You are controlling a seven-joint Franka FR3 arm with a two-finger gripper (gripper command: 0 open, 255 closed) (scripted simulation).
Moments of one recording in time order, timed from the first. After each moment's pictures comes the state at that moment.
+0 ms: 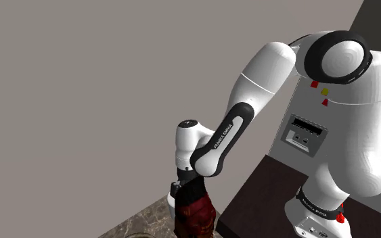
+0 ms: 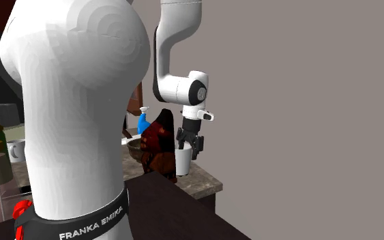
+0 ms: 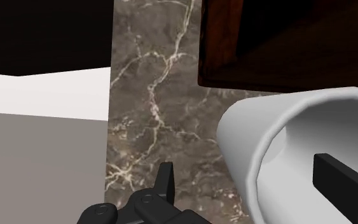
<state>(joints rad) 0.21 0.37 0.32 -2.39 0.05 2.69 0.48</state>
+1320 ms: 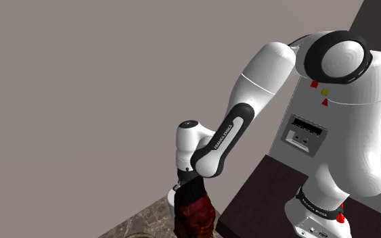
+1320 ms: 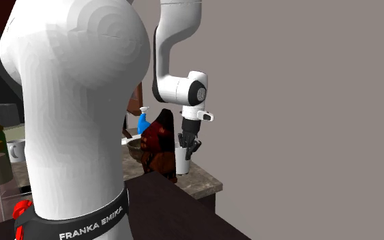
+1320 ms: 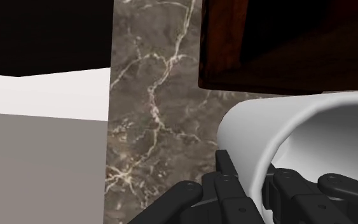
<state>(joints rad) 0.21 0.37 0.32 -2.39 0.06 2.70 0.49</state>
